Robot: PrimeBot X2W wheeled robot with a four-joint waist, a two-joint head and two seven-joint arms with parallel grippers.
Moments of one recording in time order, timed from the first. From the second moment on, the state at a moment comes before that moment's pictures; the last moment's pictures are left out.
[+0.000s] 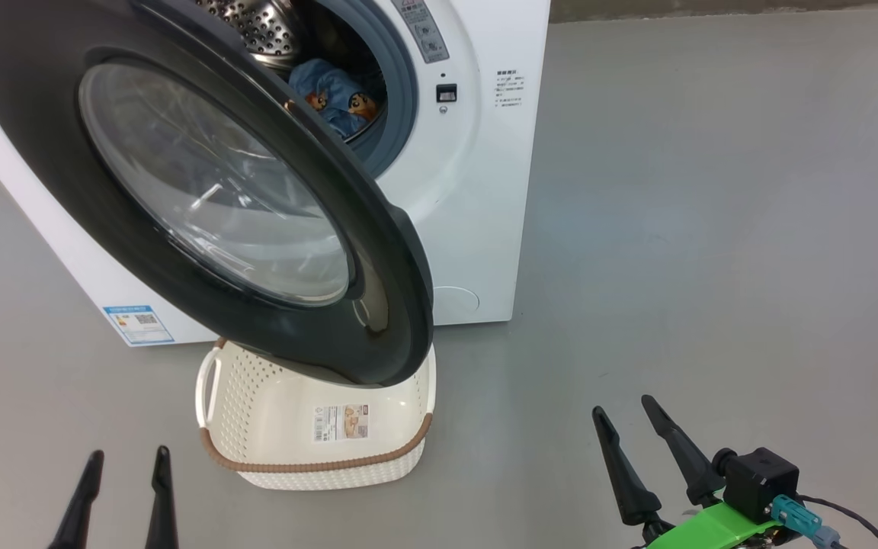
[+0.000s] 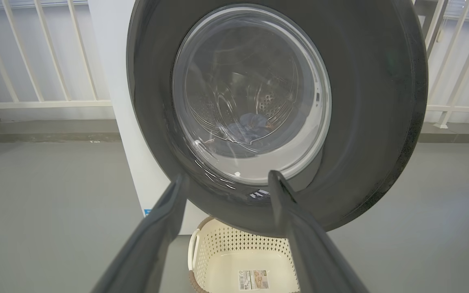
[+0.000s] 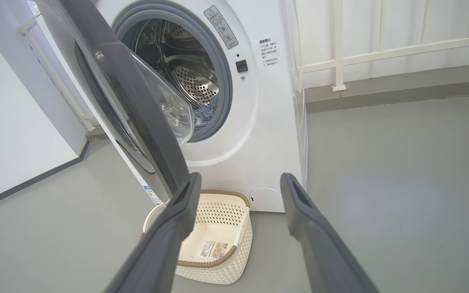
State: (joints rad) left arm 0.12 0.07 0.06 0.04 -0.19 -0.13 -0.25; right arm -0.04 -0.05 0.17 0.21 0.31 0.12 -0.25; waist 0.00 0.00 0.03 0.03
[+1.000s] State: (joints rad) left arm 0.12 0.05 0.09 0.09 -0.13 -0.13 -0.25; right arm -0.04 -0.05 0.15 0.21 0.30 0.12 -0.25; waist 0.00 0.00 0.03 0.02
